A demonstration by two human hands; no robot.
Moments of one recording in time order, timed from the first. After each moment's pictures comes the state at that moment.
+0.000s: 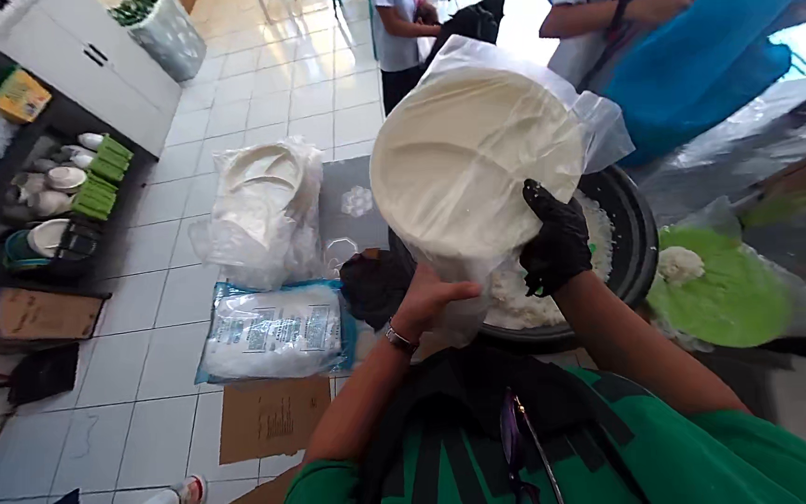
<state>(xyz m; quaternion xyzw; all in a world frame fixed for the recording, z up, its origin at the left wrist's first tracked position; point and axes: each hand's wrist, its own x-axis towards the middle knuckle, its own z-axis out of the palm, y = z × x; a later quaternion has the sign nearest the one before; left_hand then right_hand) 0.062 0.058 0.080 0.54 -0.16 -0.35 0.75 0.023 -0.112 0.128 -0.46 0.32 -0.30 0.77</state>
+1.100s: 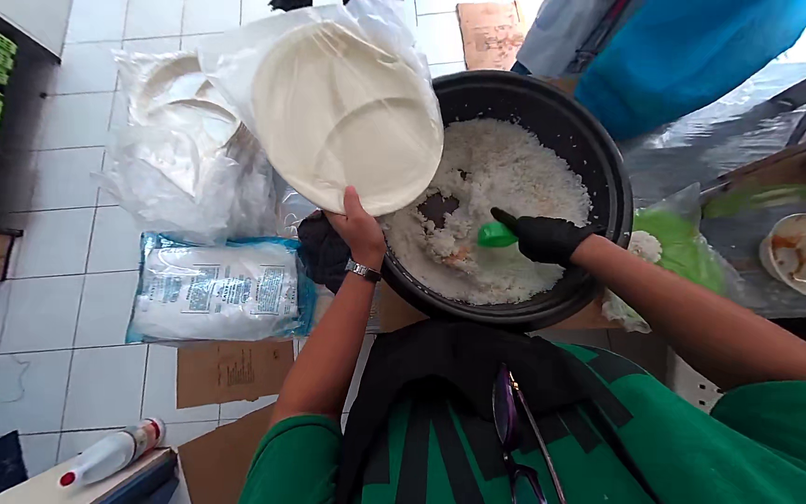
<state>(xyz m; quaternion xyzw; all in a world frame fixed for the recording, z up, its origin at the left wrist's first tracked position) 0.131 0.011 0.014 0.57 0.08 0.12 0.81 0.014 -0.239 0.023 -0.91 0.10 0.38 0.09</state>
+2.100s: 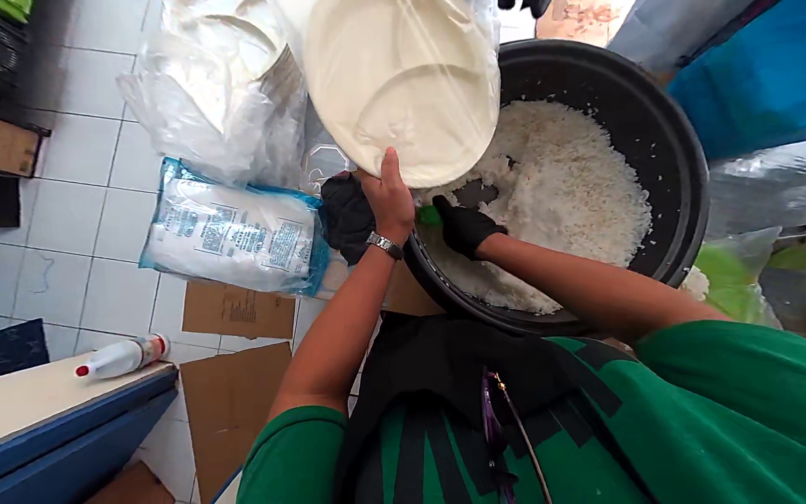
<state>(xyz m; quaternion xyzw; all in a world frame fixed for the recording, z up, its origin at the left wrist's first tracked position) 0.137 0.014 0.010 0.59 0.08 0.10 0.79 0.095 -0.106 -0.015 -0.91 0.05 0.37 0.17</state>
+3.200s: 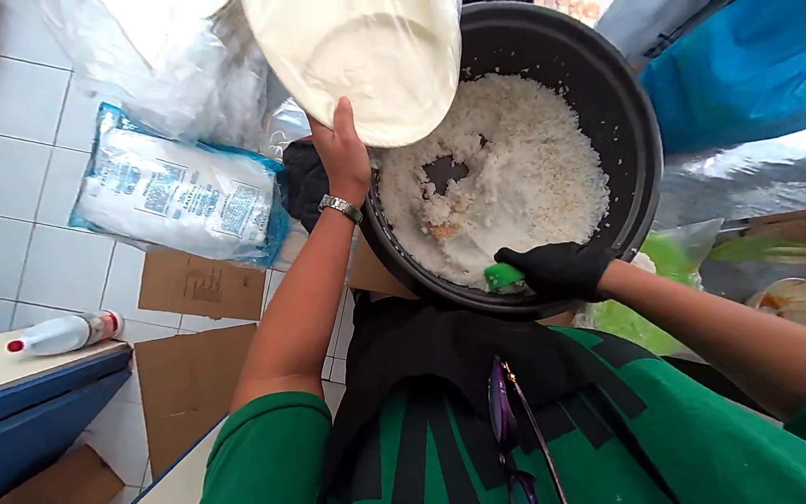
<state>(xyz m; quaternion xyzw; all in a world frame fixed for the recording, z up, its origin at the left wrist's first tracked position) 0.141 0.013 0.010 0.63 0.06 0.13 0.77 -0.016 -0.228 0.055 -0.83 -0.08 0.56 -0.01</state>
